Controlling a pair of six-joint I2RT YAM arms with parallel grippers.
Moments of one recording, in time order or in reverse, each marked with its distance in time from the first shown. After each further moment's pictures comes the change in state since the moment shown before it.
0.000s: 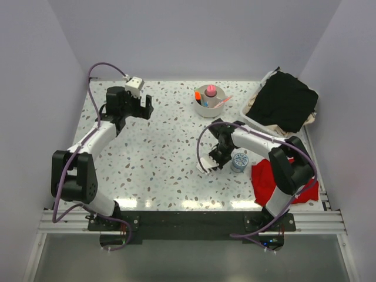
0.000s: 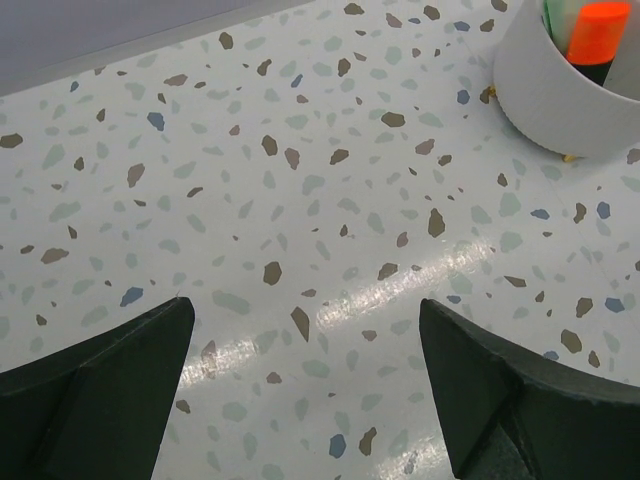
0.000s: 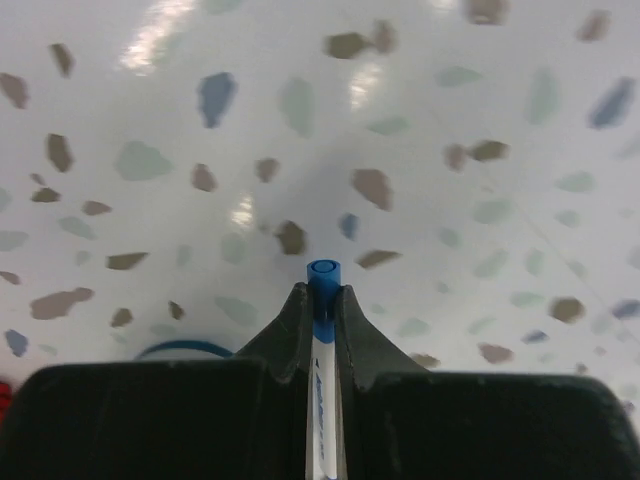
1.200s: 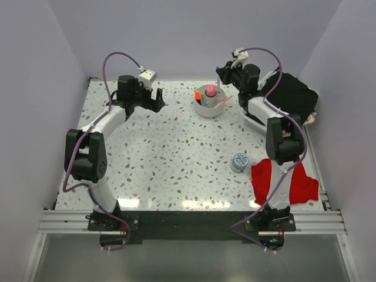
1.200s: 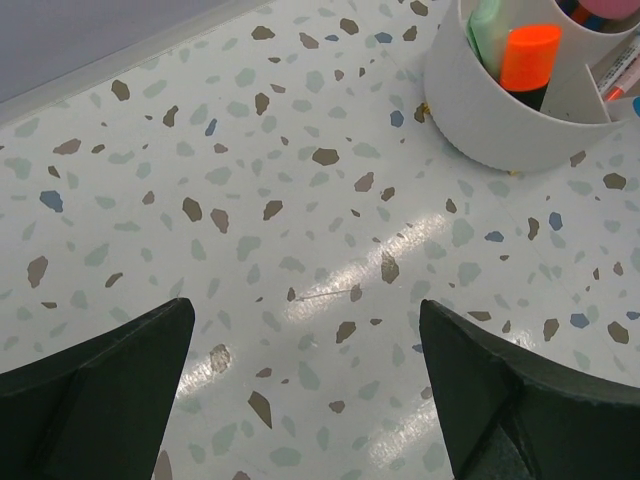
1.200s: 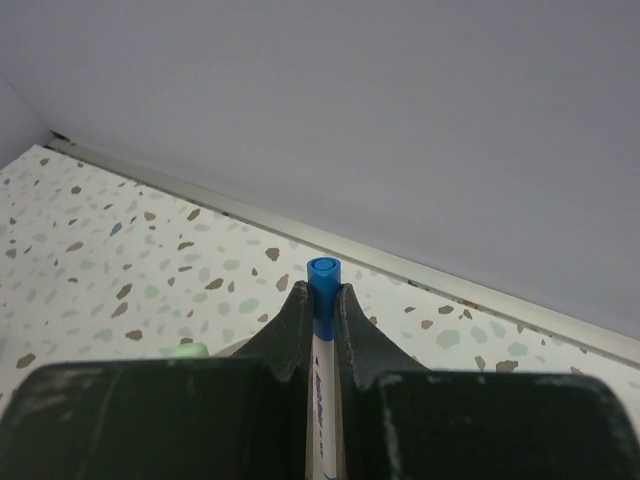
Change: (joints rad) left arm -0.041 0.257 0.267 -0.068 0.150 0.034; right arm -0.397 0.380 0.499 1.437 0.047 1.891
